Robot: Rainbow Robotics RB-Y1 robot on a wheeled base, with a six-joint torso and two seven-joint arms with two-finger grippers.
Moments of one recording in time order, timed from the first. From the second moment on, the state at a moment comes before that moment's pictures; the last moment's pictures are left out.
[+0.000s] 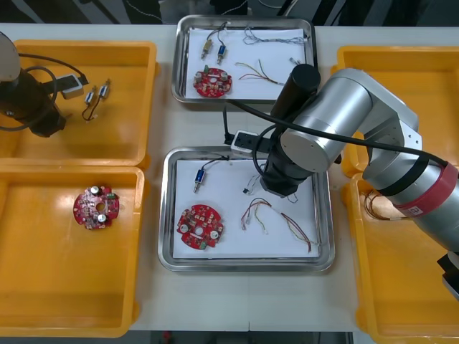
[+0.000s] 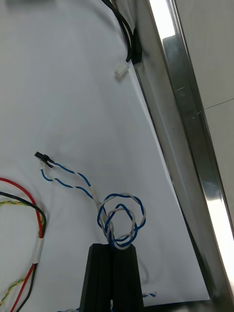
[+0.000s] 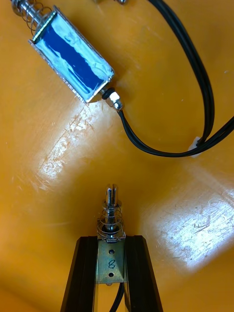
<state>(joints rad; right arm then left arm) -0.77 -0.50 0.63 -1.74 -0.63 1.59 1.88 -0.93 0.77 -0.26 -0.80 0.79 1.19 -2.53</state>
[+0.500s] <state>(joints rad) -0.76 -0.50 0.69 -1.68 -0.58 1.50 1.91 -0.94 0.77 -0.14 -0.87 0.68 1.38 -2.53</state>
